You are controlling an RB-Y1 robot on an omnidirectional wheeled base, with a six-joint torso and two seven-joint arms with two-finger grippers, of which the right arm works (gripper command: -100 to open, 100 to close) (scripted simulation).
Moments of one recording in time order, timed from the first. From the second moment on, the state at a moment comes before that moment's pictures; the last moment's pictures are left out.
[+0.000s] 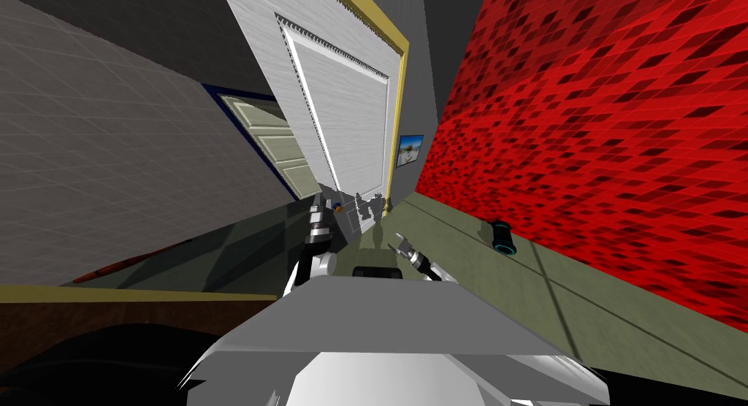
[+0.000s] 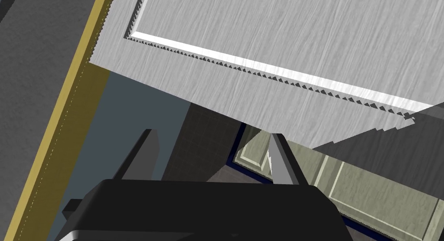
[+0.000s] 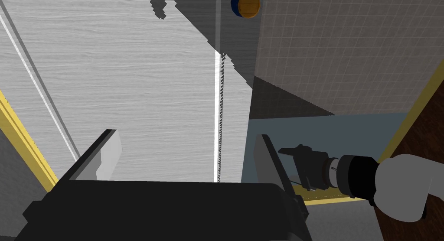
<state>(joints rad) 0.02 -0.31 0.31 -0.86 0.54 -1.10 0.91</state>
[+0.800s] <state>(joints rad) 0.02 -0.31 0.31 -0.86 0.54 -1.10 0.91</state>
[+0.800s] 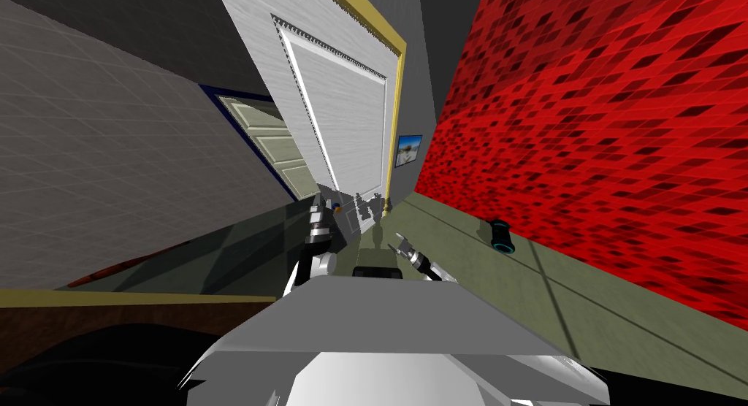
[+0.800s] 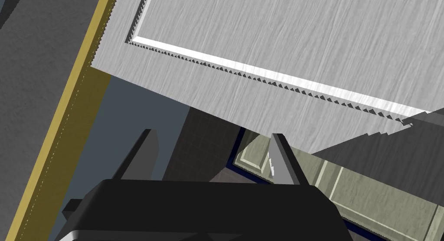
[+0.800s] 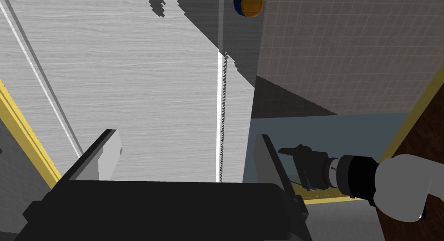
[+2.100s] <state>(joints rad) 0.00 -0.29 0.32 -0.84 0.56 -1.07 0.94</state>
